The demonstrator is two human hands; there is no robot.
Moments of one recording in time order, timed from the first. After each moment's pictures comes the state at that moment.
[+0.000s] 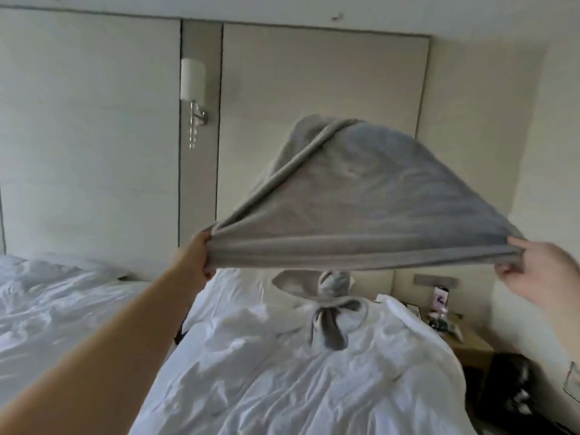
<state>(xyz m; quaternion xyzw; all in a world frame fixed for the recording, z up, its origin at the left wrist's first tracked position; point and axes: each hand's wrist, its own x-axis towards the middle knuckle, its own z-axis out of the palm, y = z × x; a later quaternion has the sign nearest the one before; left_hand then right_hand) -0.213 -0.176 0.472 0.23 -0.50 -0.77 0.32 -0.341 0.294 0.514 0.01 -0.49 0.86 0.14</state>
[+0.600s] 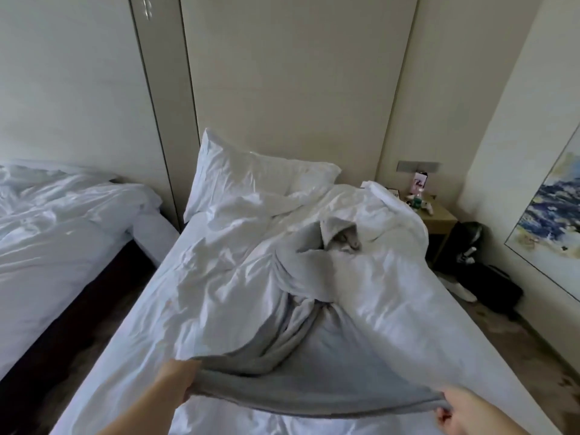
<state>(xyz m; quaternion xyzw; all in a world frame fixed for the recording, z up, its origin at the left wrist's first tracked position) -0.013 -0.124 0.055 0.57 -0.62 -0.54 -0.02 -0.130 0.351 0.076 -0.39 -0.62 0.65 -0.21</state>
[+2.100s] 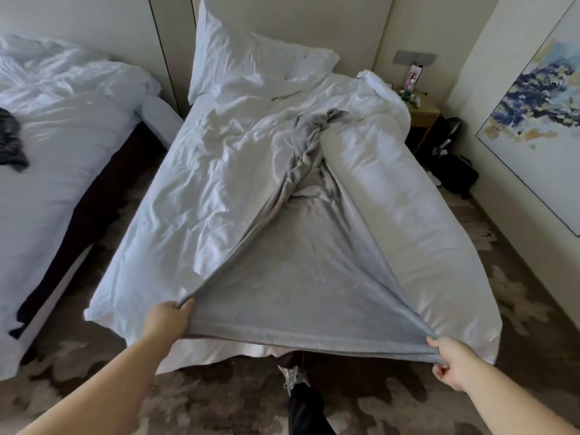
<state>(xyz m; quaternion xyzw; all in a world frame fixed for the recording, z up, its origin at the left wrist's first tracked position) 0.453 0.006 0.027 0.47 -0.78 -0.41 -0.05 0.334 0.482 0.045 -0.46 -0.70 0.50 -0.23</state>
